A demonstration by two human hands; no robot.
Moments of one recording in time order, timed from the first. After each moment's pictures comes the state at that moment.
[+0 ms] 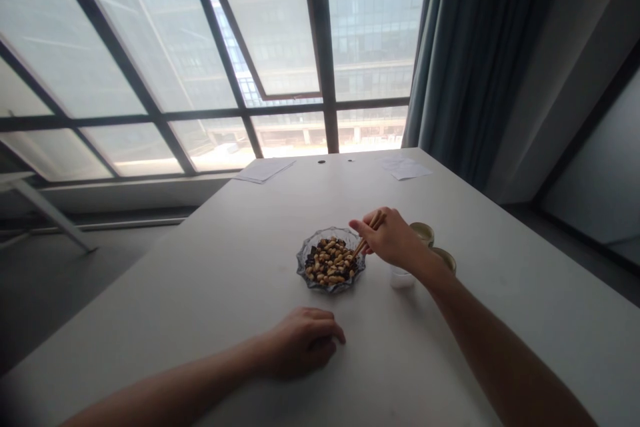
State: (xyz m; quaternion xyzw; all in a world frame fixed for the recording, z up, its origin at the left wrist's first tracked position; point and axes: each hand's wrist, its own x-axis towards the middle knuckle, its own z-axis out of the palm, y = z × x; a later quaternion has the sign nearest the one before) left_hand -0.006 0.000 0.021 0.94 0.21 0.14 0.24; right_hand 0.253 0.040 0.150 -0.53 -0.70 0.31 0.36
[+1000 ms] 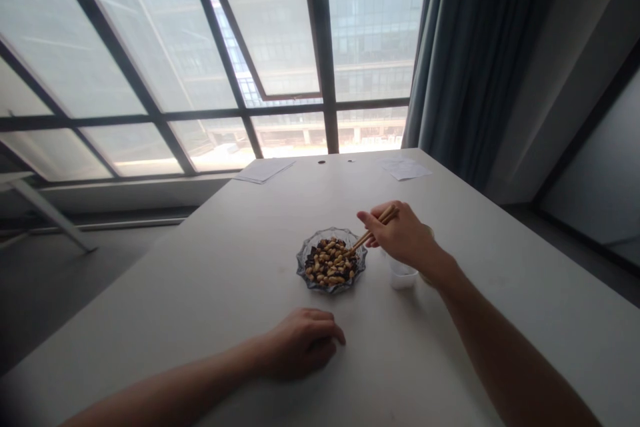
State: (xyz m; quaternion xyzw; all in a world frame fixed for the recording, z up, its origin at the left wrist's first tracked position) left_hand -0.006 0.001 0.020 0.94 0.21 0.14 0.23; right_hand 0.262 0.034 0.163 -0.53 -0.68 0.31 0.41
